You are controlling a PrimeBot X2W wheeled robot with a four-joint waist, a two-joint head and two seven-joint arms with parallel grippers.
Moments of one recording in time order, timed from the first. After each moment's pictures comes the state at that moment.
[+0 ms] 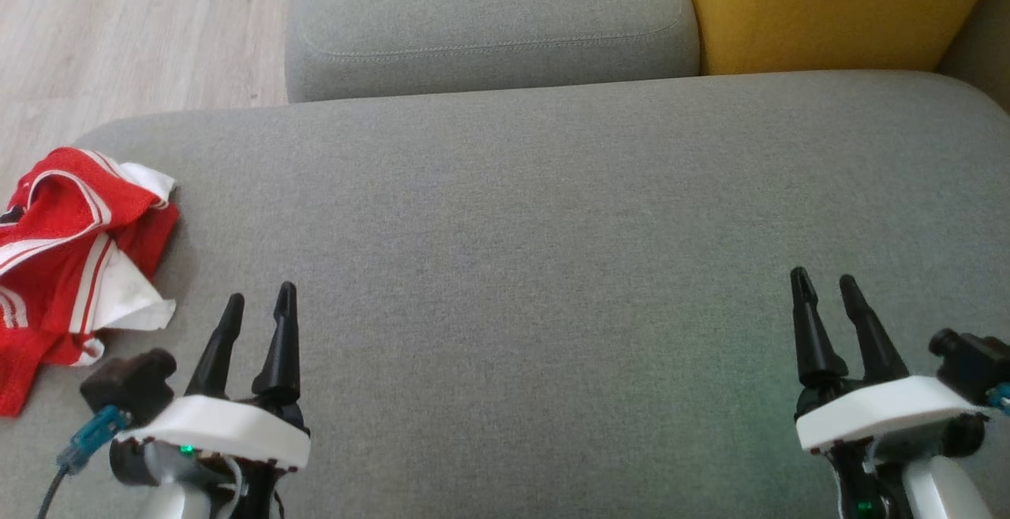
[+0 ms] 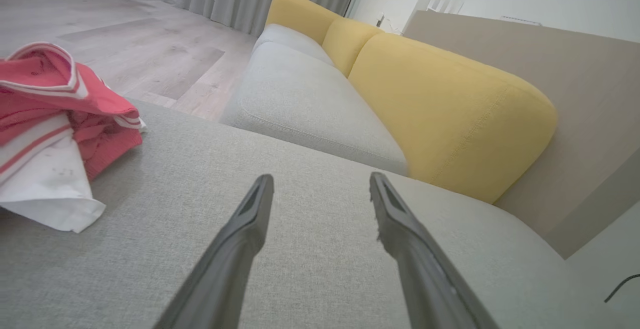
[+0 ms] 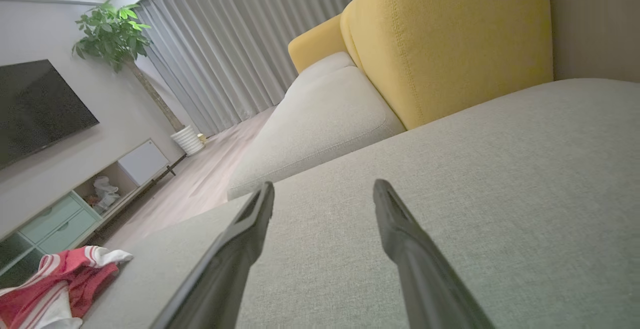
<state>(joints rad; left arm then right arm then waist) 0.02 0.14 -0.15 0.10 -0.56 -0.02 -0.13 0.01 -0.11 0.05 0.14 0.56 0.12 -0.04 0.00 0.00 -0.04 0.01</state>
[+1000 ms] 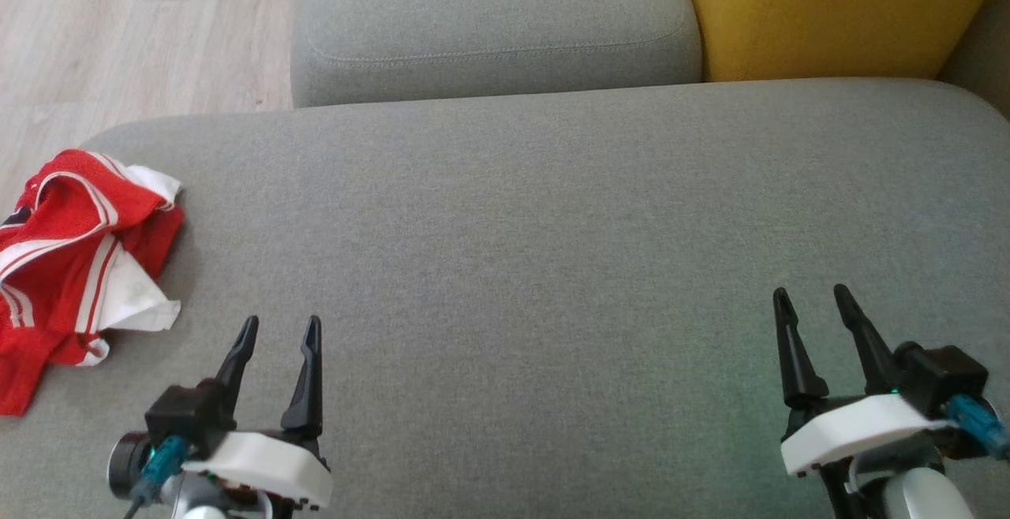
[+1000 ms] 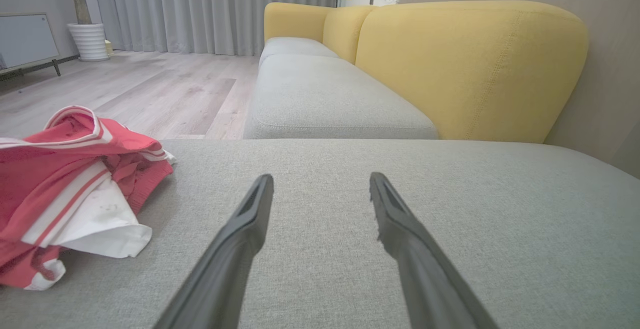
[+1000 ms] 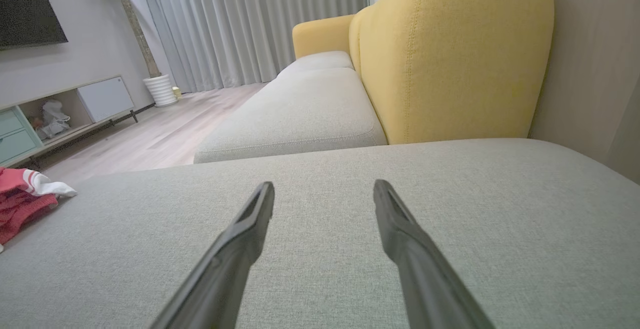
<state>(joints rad) 0.06 0.16 -0.21 0.13 -0.25 0.03 -0.22 0.04 -0.09 0.03 0.14 0.21 0.12 -0.07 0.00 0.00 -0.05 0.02</state>
